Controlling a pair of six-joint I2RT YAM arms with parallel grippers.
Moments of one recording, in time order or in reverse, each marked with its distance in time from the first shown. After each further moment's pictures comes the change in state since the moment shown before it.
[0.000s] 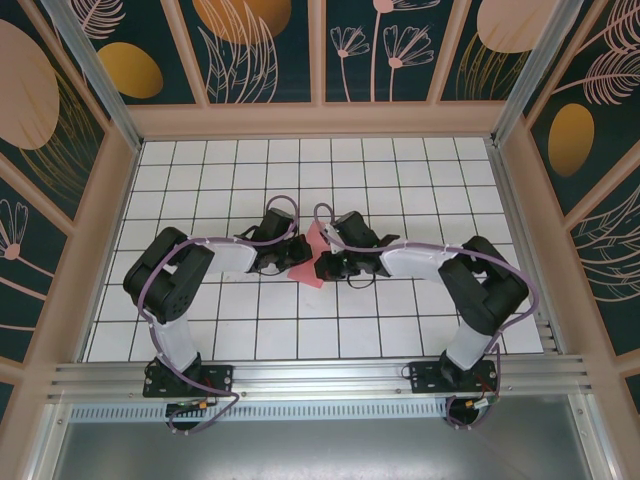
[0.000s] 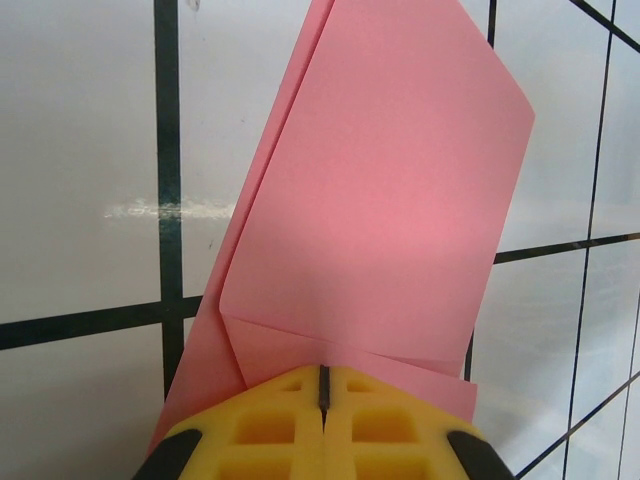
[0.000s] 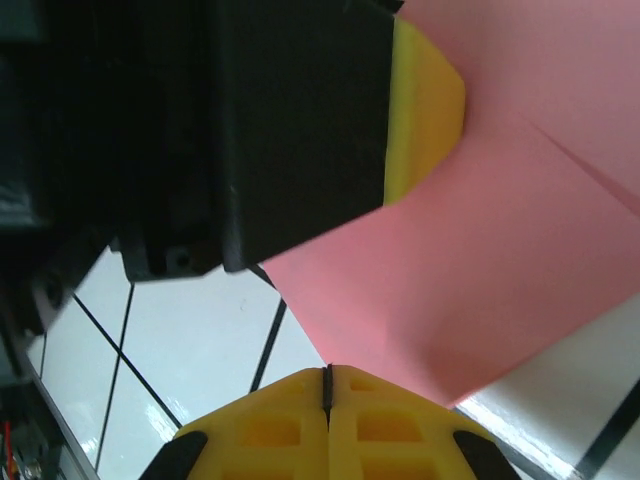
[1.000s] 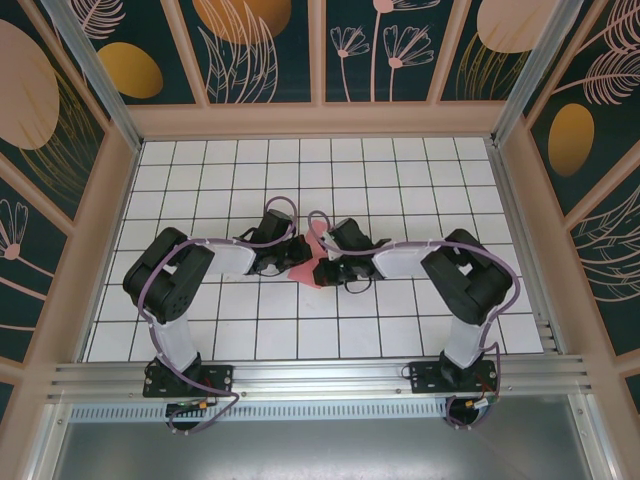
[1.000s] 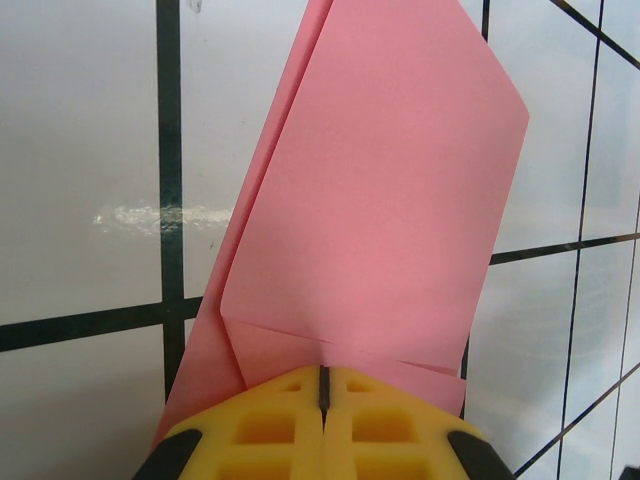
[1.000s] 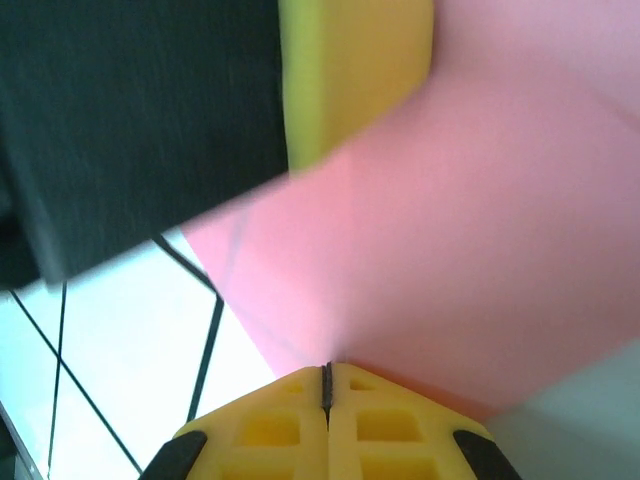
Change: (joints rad) left arm 0.000 0.000 -0.023 0.044 0.006 -0.010; right arm 0.016 0.076 -0.039 0.046 -0.008 -0.008
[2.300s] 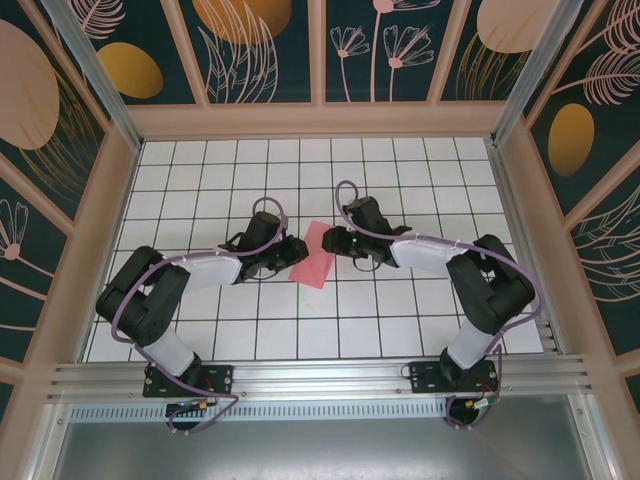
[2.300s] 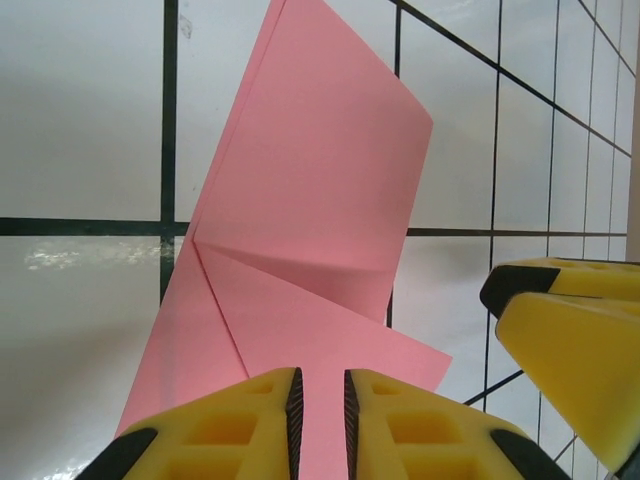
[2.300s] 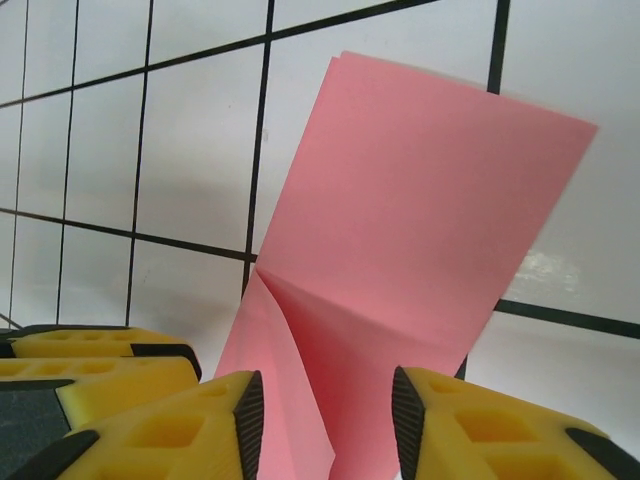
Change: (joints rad) left arm 0.002 -0.188 -0.106 0.016 -0.012 -0.058; right arm -0.130 -0.090 0.054 0.034 0.179 0.162
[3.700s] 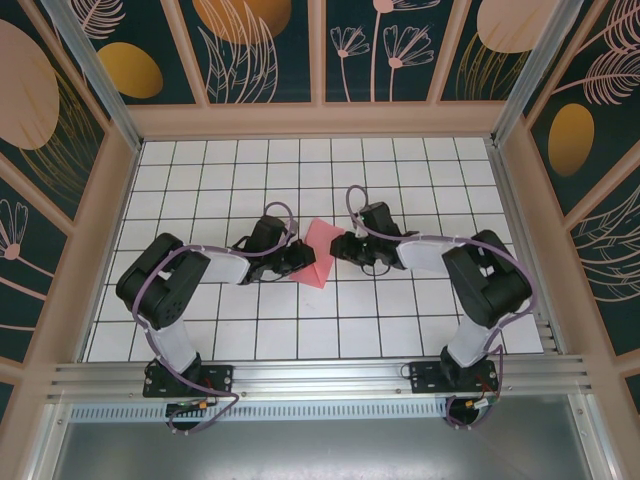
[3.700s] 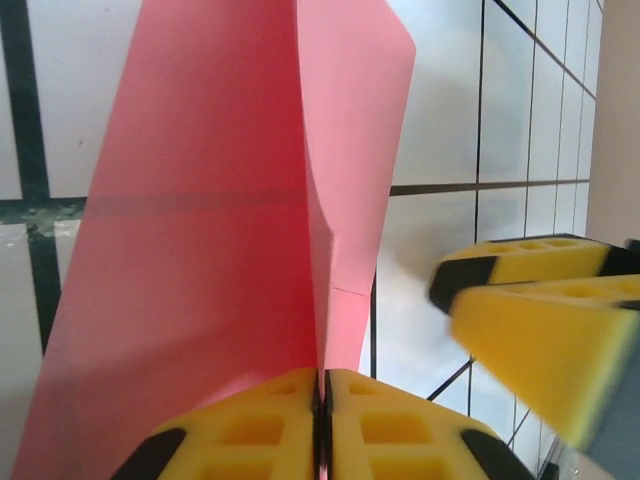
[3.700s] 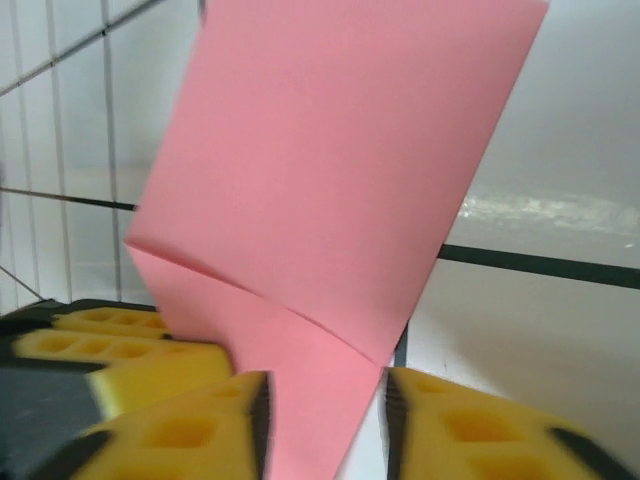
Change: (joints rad) left arm 0.000 0.134 -0.005 0.174 0.155 0.005; right arm -0.081 -0.001 -0.090 0.077 -0.156 0.039
